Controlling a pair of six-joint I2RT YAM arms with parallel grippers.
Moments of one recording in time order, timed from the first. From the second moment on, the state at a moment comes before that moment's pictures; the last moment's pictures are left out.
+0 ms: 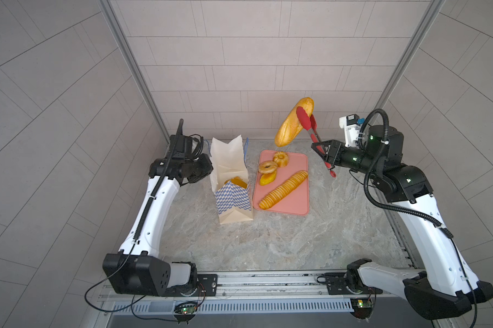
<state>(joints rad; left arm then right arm) -0.07 1.34 1.43 -0.96 0.30 -0.61 0.28 1.17 1.61 -0.74 -0.37 0.56</state>
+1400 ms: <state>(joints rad) -0.07 1.34 1.43 -0.96 0.32 -0.61 0.82 1.46 1.92 -0.88 -0.06 0.38</state>
